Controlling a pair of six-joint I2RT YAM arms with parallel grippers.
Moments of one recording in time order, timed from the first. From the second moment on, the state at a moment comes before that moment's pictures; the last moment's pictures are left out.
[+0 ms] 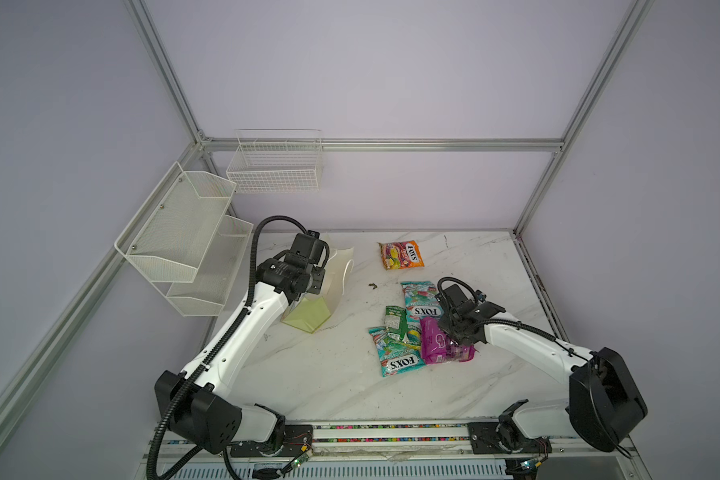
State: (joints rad) left arm -0.38 1.39 1.43 -0.97 -0.41 -0.08; right arm 0.56 1.34 0.85 -0.67 0.32 1.19
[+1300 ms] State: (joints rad) left arm -0.48 1.35 1.40 -0.96 -0.21 -0.23; right arm 0.79 1.43 1.44 0.37 -0.56 0.84
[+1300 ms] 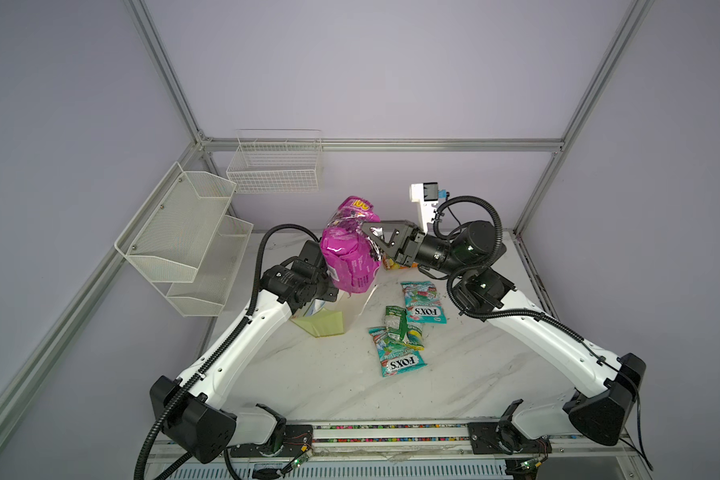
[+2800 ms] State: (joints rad) left arm -0.48 1.46 1.53 -1.06 0.31 -0.17; right arm 0.81 1.22 0.96 0.60 -0.31 0.06
